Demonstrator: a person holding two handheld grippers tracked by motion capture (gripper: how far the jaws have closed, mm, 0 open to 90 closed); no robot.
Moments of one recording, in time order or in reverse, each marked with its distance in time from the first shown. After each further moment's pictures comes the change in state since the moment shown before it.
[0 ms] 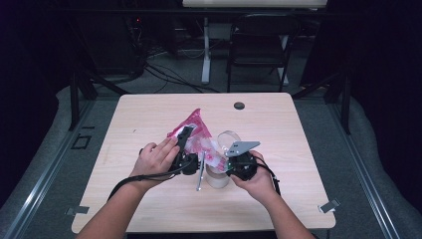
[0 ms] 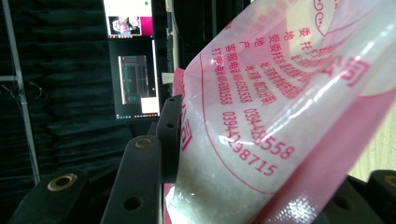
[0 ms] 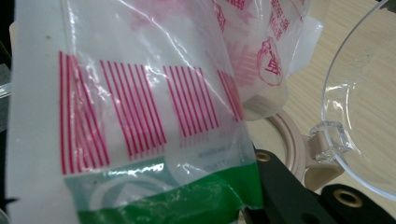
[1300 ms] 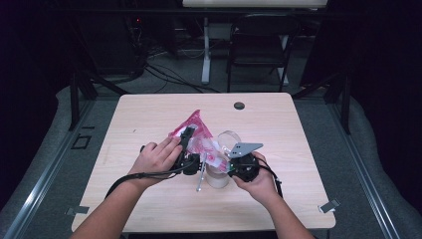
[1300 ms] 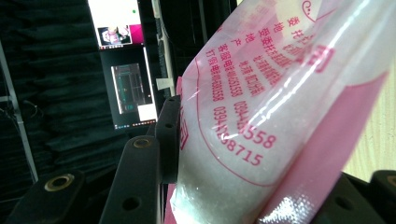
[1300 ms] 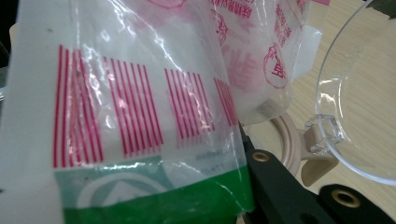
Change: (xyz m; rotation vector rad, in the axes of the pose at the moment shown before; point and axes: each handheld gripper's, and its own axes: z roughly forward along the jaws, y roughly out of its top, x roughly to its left) left arm 0.004 0.003 0.001 -0.010 -0.034 0.095; right arm 0.002 -0.004 -0.006 -0.013 -0.014 0.004
